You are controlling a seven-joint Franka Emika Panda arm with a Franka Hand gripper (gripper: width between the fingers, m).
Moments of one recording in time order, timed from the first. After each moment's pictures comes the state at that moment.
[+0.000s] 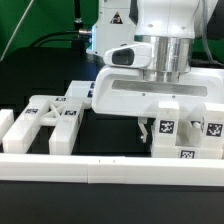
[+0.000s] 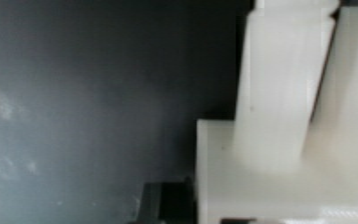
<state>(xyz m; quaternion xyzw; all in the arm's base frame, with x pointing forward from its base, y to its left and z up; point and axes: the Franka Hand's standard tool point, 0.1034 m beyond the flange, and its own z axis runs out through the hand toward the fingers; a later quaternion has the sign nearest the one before) 0.586 0.037 0.009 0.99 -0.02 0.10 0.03</state>
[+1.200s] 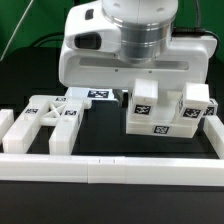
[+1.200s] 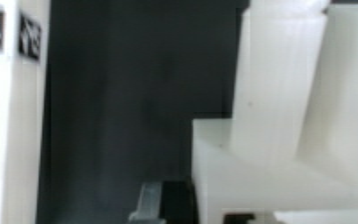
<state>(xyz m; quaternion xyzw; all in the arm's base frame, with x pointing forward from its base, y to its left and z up) 0.583 -0.009 0.074 0.97 -0.01 -0.22 0.00</state>
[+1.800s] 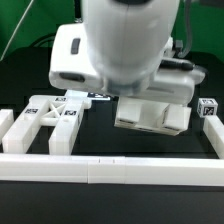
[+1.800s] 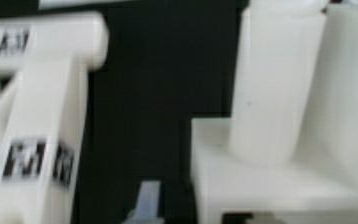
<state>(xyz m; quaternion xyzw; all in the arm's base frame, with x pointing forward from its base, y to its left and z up) 0.547 -0.015 0.071 0.87 -0.11 -0.47 0.01</state>
